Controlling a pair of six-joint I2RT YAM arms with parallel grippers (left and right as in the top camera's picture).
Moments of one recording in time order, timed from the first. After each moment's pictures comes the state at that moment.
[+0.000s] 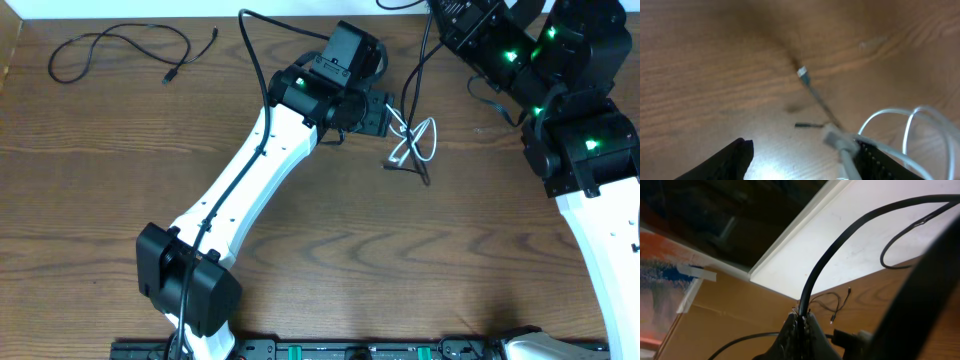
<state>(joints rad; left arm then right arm) -0.56 1.86 1.81 -0.92 0.18 -0.32 0.27 1.40 1.61 -0.34 -0.33 0.96</state>
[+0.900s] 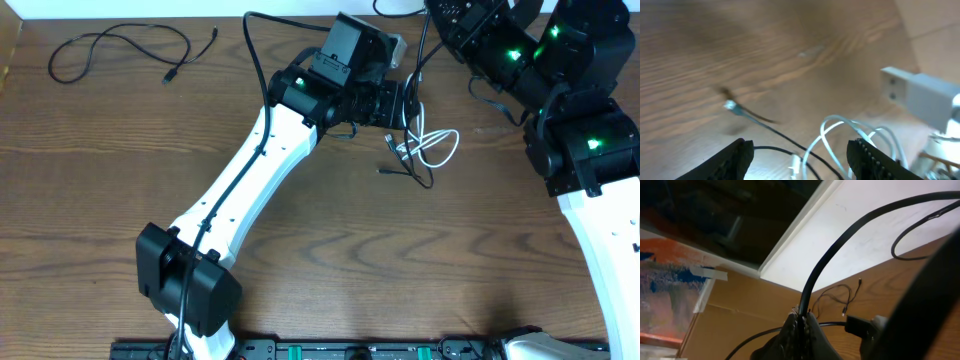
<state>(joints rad) -0.56 1.86 1.81 -0.80 0.45 -0.36 0.26 1.40 1.61 -0.34 -0.37 1.05</state>
